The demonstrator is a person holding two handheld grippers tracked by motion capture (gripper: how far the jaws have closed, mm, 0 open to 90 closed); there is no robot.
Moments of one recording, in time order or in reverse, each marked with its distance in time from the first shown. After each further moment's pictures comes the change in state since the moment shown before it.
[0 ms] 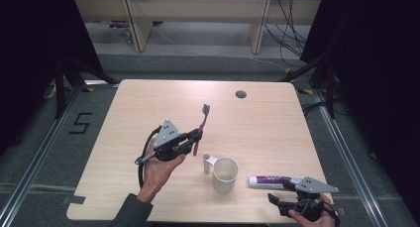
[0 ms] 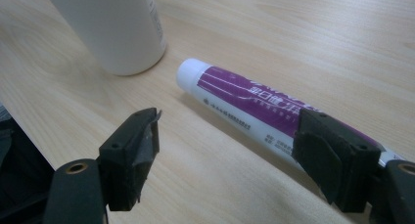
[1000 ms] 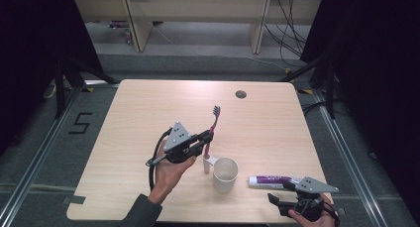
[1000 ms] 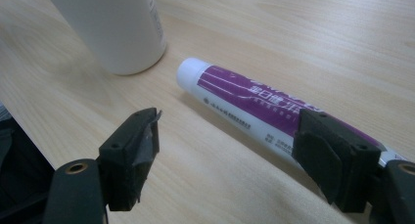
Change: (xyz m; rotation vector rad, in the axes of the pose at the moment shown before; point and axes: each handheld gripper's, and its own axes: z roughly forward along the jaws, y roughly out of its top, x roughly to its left) left arm -0.018 -0.004 0.018 -0.050 -0.046 -0.006; right arm 0.000 0.000 0.000 0.004 0.007 0.007
